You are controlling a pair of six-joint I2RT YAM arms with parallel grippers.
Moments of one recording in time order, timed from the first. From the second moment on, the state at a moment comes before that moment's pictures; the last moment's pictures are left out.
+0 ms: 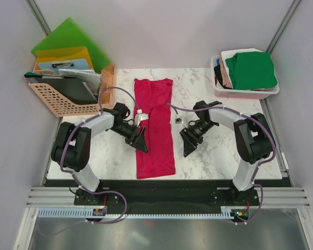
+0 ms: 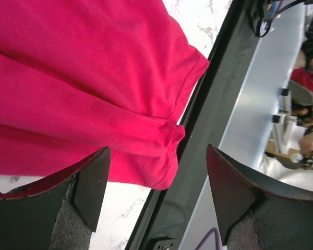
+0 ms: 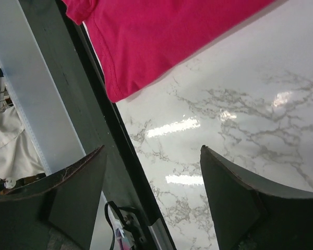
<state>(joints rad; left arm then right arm) -0.31 1.69 1.00 -0.78 0.93 0.35 0.37 1.82 1.16 -1.00 -0.82 -0.54</state>
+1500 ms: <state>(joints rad) -0.11 0.65 0.58 -0.29 -0.21 0.39 1.18 1.80 1.22 -0.58 -0.24 -0.47</state>
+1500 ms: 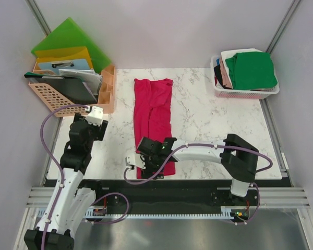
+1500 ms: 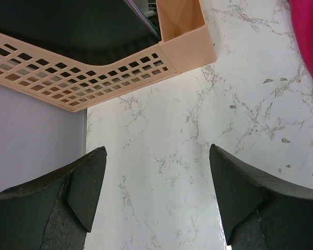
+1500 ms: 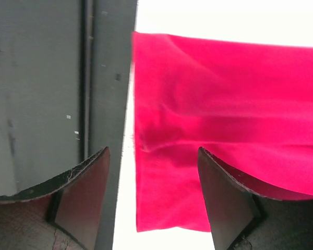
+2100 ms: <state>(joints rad) -0.11 0.66 0.56 -0.28 -0.21 0.40 1.25 1.86 1.21 -0.56 -0.27 -0.47</state>
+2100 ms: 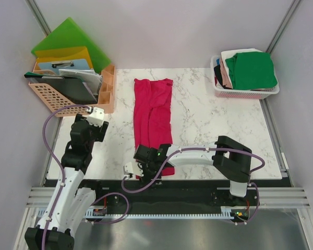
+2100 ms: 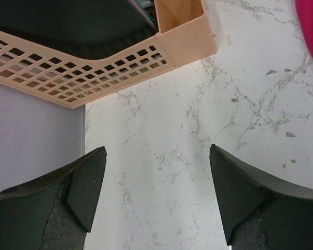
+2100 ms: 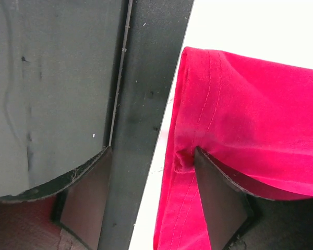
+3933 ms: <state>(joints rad) -0.11 0.65 0.49 -0.26 -0.21 0.44 1.20 1.86 1.36 -0.62 -0.36 -0.48</state>
